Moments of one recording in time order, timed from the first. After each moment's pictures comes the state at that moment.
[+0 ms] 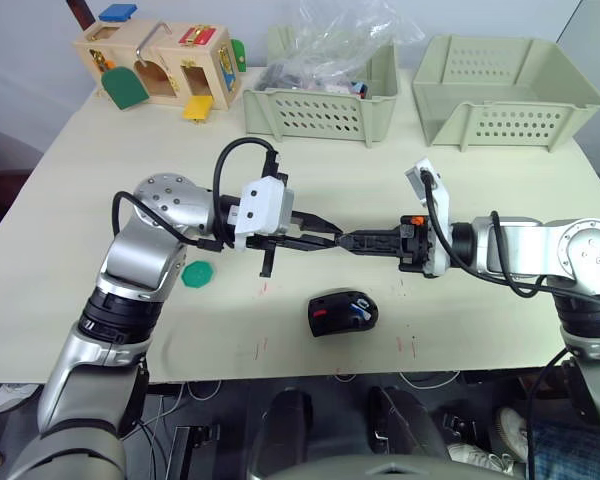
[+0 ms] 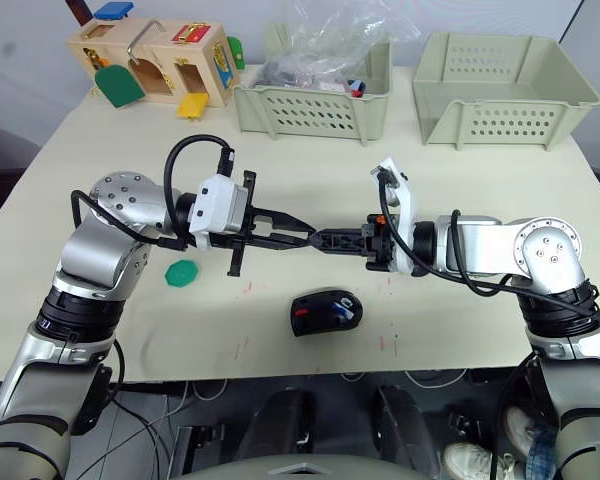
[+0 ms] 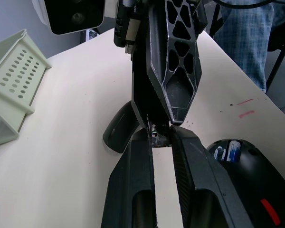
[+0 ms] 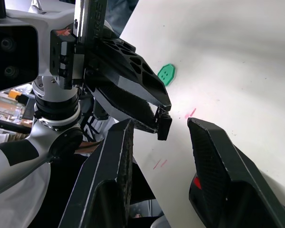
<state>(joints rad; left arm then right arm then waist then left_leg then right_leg) -0.67 0.72 -0.17 -0.14 -0.34 0.17 -1.34 -0.68 -0.61 0.12 -0.17 1.95 1.17 -0.21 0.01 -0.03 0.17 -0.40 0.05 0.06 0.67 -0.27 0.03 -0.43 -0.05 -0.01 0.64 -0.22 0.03</state>
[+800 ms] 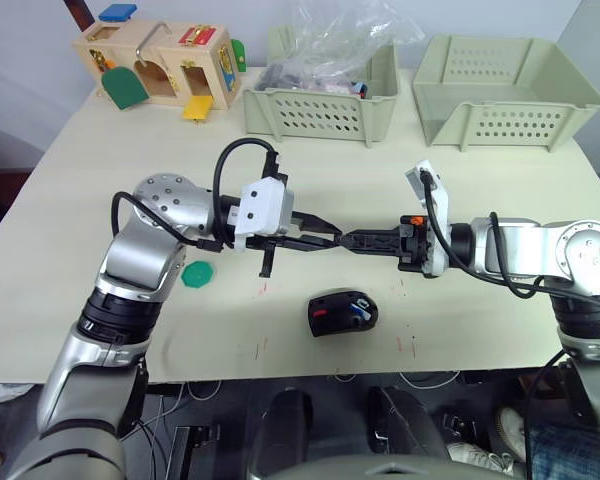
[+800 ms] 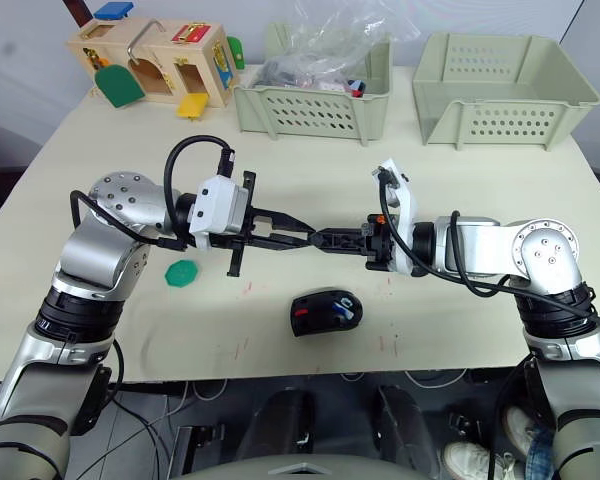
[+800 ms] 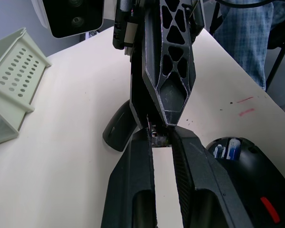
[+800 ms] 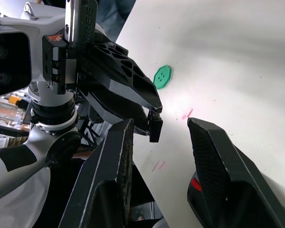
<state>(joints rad) -0.66 0.72 -0.17 -0.15 -0.34 0.17 -1.34 -0.67 -0.60 0.11 -0.16 1.95 1.17 -0.23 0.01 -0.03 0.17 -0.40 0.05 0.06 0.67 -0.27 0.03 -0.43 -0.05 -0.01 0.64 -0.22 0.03</state>
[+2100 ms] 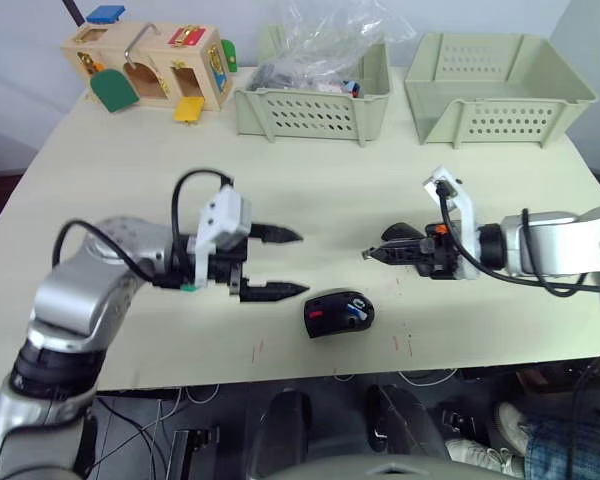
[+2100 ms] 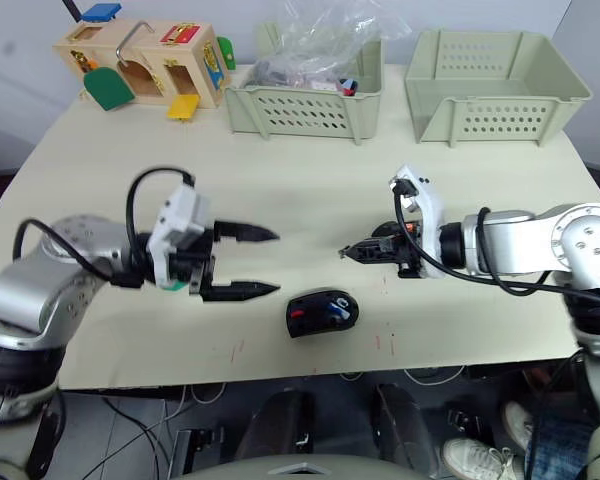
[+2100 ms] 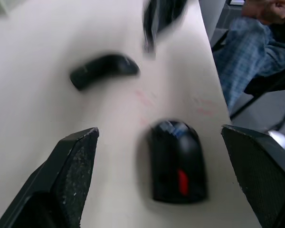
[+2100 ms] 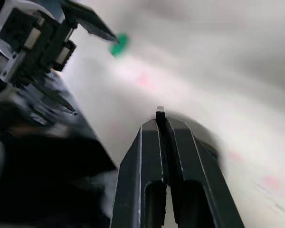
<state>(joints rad) -0.29 0.88 0.01 -0.43 -0.59 0.67 -1.18 -0.78 -0.88 0.16 -0.25 1.95 1.27 -0.20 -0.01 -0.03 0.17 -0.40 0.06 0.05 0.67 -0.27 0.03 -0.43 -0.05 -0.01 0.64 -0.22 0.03</state>
